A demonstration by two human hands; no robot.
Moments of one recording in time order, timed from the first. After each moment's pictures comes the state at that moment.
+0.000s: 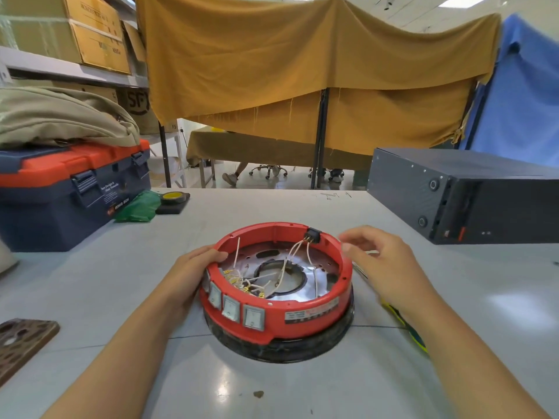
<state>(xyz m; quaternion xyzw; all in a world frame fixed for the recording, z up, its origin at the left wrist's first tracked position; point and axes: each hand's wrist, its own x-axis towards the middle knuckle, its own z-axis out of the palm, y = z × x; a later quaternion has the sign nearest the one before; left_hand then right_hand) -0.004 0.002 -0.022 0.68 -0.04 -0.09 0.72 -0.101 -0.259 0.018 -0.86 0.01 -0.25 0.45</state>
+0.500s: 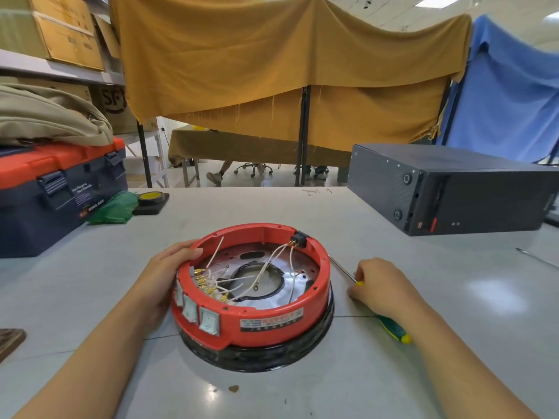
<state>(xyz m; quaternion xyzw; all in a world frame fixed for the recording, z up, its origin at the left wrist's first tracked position) 0.001 0.003 -0.028 0.67 -0.06 -0.08 0.73 -0.100 -0.303 -0.016 -0.98 0.18 -0.05 0.11</state>
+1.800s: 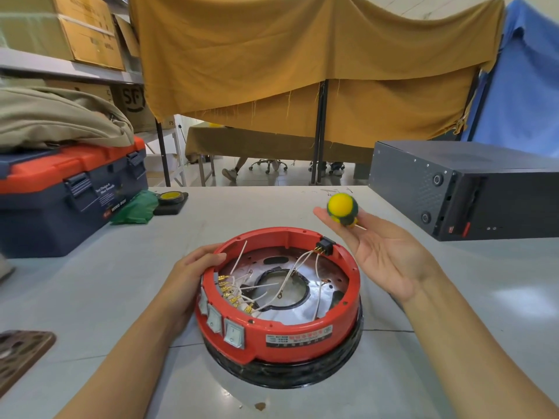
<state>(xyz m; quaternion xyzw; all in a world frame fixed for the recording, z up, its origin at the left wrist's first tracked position) 0.002 0.002 -0.030 0.65 -0.07 -0.08 0.75 -0.077 -0.262 0.038 -0.36 -0.09 0.02 0.93</state>
